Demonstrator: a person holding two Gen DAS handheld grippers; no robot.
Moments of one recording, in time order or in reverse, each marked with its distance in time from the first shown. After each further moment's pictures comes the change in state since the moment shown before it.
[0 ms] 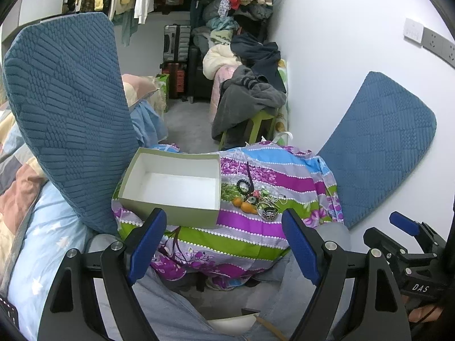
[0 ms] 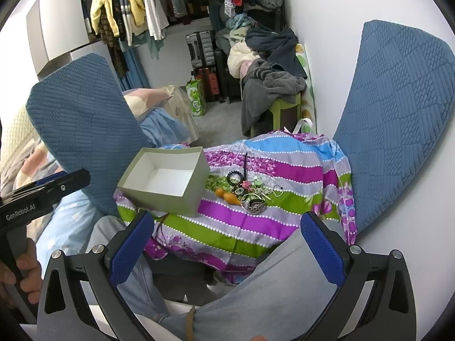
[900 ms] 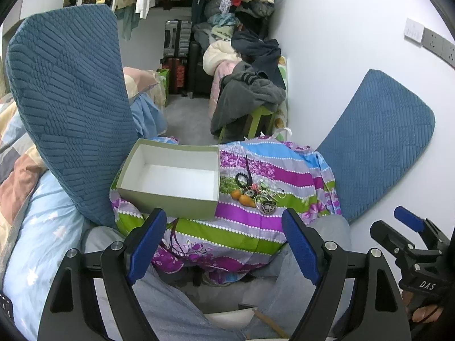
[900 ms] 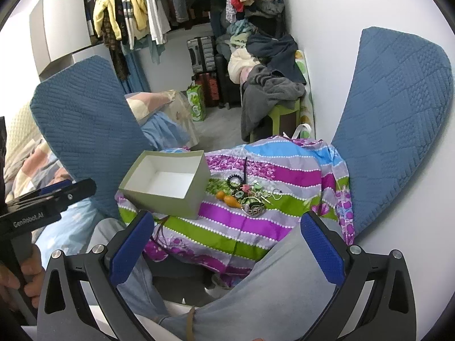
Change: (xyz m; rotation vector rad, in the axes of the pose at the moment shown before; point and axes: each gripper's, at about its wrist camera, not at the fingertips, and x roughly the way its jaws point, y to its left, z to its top) left arm -0.001 0.000 -0.017 -0.016 0.012 -0.008; right arm -0.011 0.007 -0.006 -0.019 -0.033 -0.026
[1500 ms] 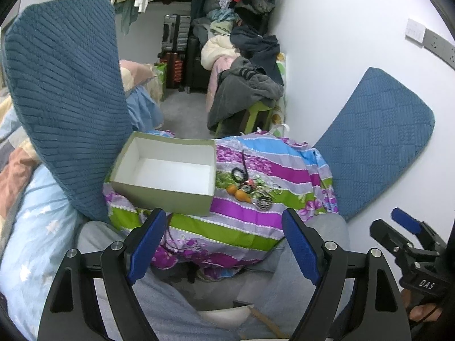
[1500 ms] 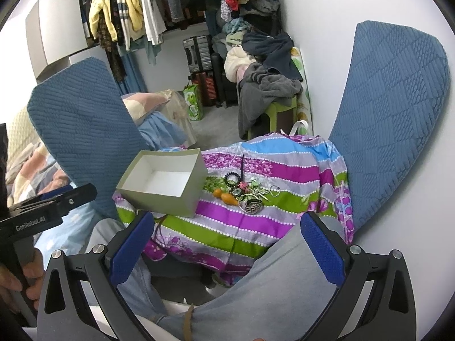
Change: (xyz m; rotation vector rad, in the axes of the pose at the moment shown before) left arm 0.009 0.000 -0.003 -0.015 0.022 -0.030; right arm 0.004 -0.006 -0.005 0.028 0.003 0.012
